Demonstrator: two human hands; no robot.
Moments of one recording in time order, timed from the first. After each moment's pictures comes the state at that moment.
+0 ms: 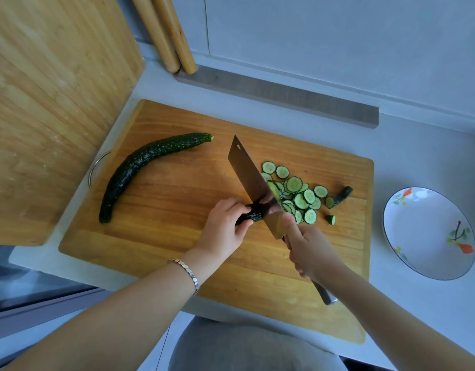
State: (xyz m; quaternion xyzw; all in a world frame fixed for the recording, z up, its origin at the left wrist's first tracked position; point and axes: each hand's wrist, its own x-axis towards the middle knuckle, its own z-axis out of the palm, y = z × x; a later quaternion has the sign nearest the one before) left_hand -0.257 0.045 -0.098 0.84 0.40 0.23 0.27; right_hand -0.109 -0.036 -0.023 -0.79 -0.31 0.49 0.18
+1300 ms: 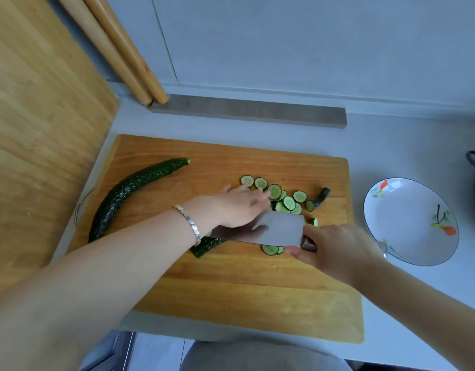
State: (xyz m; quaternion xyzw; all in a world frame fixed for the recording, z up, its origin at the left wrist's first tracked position) left_hand -0.184 0.110 -0.024 0.88 0.24 -0.29 0.29; right_hand -0.049 -0.056 0.014 -0.75 -0.62 0.16 -0.15
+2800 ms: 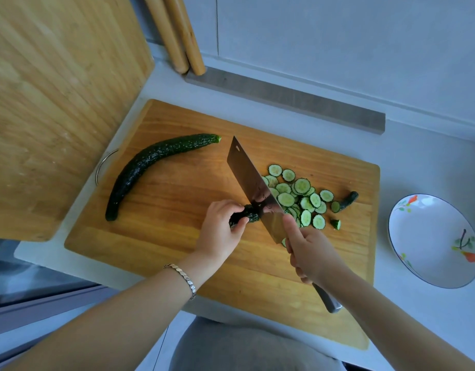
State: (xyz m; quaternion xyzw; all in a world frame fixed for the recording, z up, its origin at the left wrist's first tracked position) left_hand -0.267 0.044 -0.094 0.78 0.48 0.25 0.30; right_hand -0.119 -0.031 -0.007 -0.79 -0.27 0.53 0.17
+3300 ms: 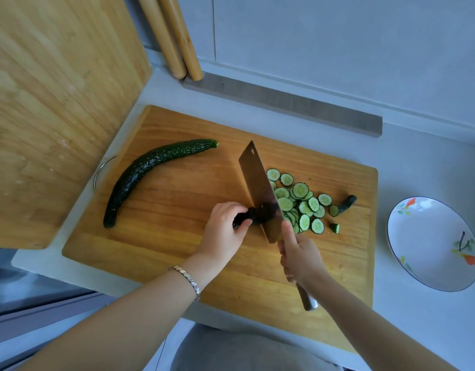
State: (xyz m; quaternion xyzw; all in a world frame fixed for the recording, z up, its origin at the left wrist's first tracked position) left_hand -0.260 0.049 -0.093 0.79 0.47 0.27 0.30; right_hand -0.125 -0.032 -0.039 -0.78 -0.21 0.53 0.26
